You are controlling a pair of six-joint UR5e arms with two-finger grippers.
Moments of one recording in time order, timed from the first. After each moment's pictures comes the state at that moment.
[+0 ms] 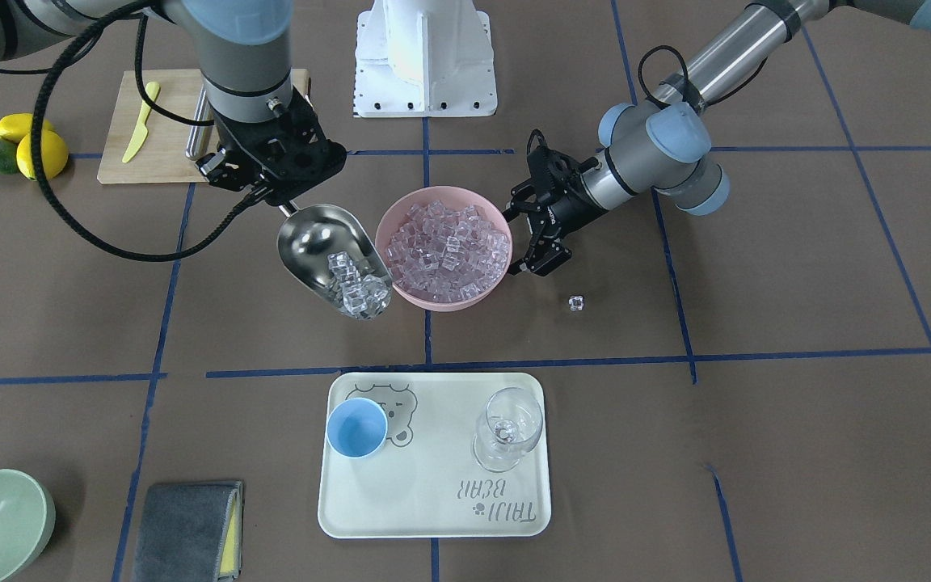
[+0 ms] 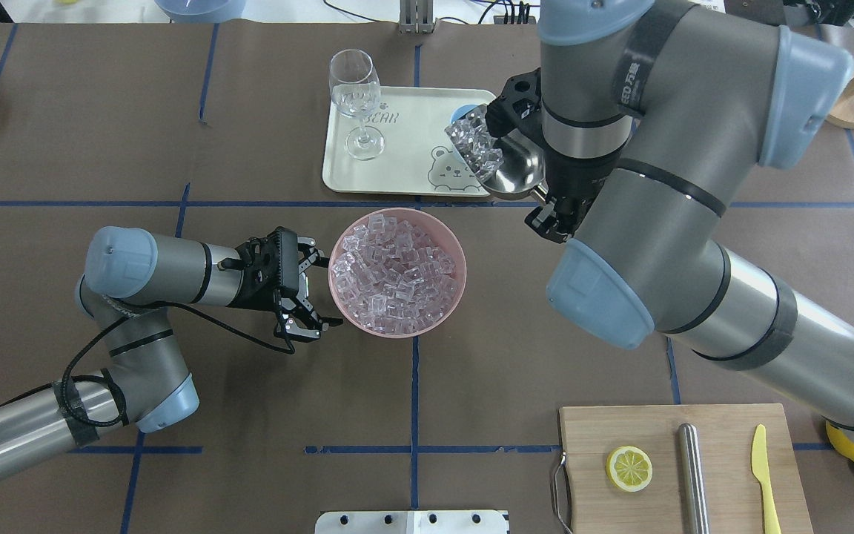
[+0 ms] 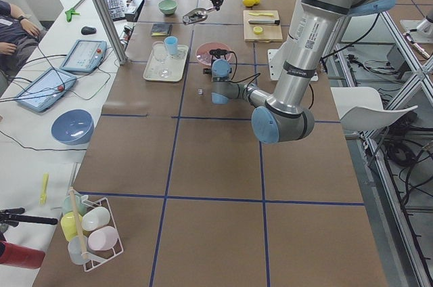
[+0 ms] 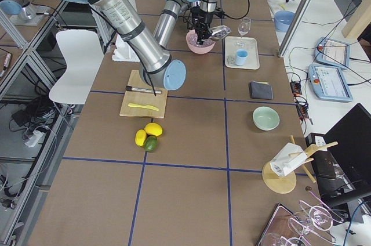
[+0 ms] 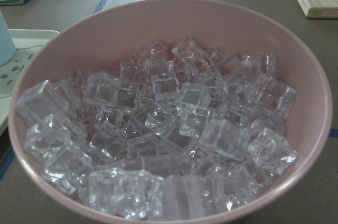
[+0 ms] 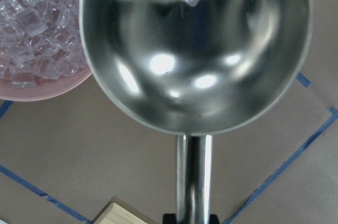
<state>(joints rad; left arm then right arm) -0.55 -2.01 -1.37 -2.89 -1.99 -0.02 0.75 -0.77 1.90 -2.36 2.05 0.22</state>
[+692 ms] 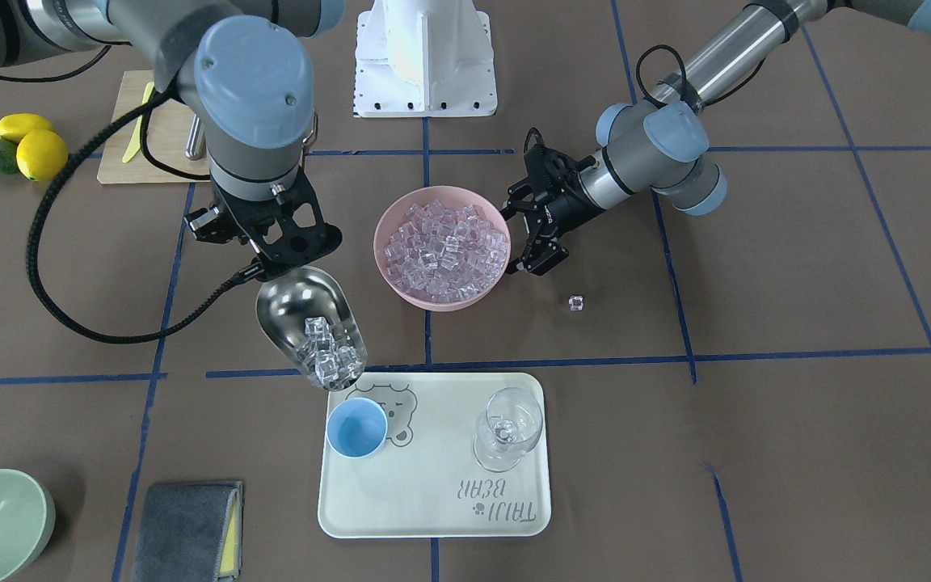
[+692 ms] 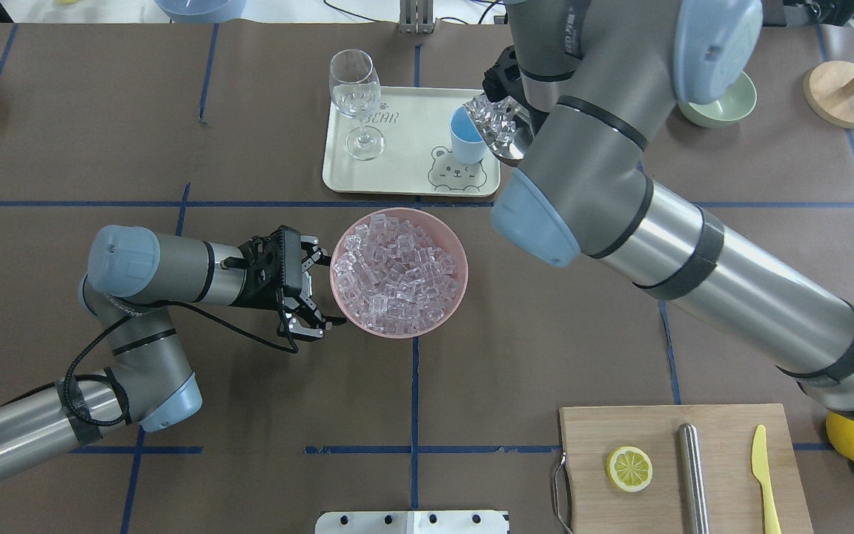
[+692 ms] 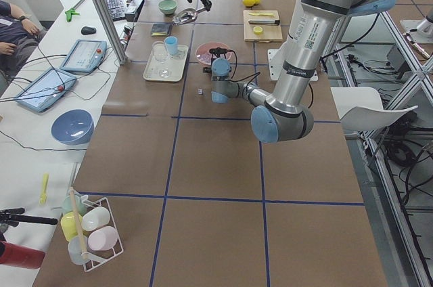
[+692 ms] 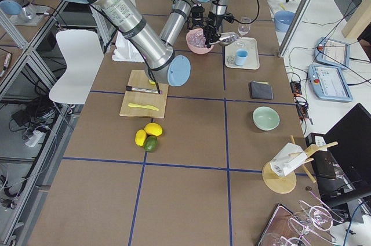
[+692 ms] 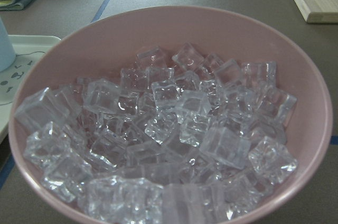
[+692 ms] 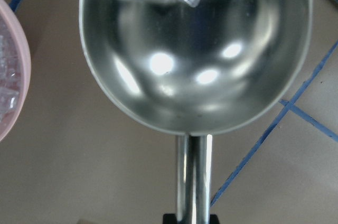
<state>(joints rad) -0.55 -2.02 -1.37 -2.89 -1.99 -0.02 0.78 -0.65 1.62 -2.36 1.99 0.21</state>
